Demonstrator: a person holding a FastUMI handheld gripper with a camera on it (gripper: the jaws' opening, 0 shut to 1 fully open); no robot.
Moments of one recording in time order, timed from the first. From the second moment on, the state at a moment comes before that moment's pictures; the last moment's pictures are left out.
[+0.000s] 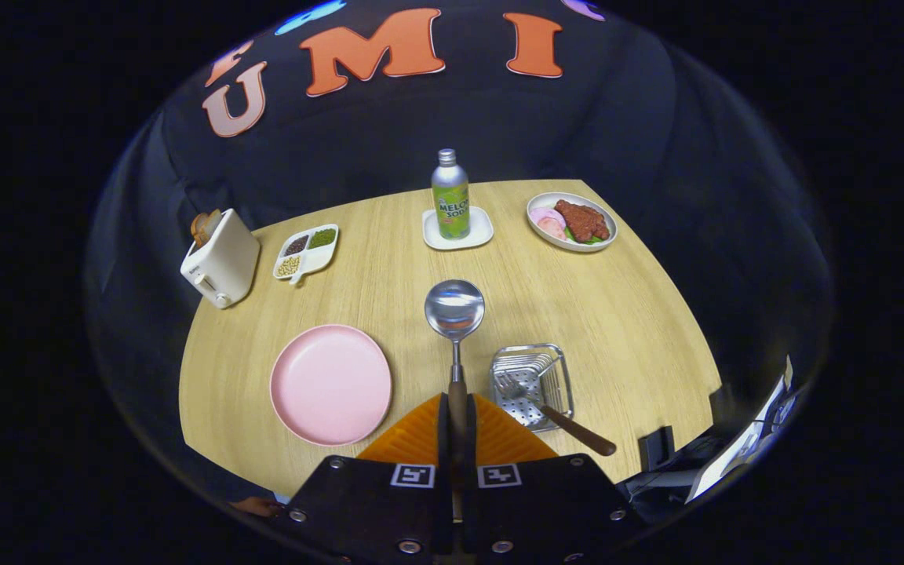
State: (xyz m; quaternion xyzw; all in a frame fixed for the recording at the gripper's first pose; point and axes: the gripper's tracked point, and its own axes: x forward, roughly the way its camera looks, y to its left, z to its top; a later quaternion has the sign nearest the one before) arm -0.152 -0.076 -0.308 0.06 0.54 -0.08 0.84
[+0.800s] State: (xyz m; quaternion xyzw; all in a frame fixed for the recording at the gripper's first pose) arm -0.213 -0.111 -0.324 0.01 0.67 -0.06 0.74
